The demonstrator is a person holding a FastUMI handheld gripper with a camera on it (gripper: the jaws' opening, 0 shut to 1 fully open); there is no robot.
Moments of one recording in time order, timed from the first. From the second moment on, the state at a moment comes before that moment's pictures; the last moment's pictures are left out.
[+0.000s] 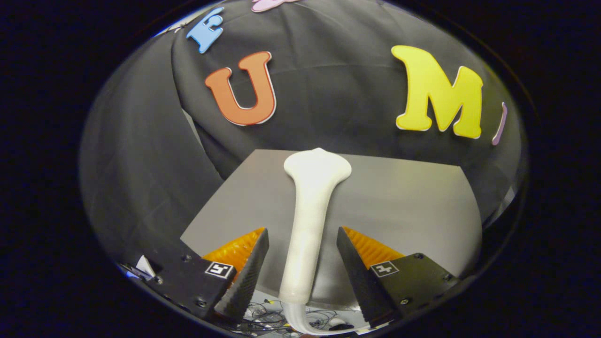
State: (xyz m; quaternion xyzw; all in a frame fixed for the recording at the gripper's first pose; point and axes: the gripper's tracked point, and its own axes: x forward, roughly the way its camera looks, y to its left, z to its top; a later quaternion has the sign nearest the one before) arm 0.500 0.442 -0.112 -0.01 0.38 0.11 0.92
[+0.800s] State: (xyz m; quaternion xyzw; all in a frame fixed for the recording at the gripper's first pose) arm 0.515 0.444 -0.136 -0.06 0.35 0.11 0.93
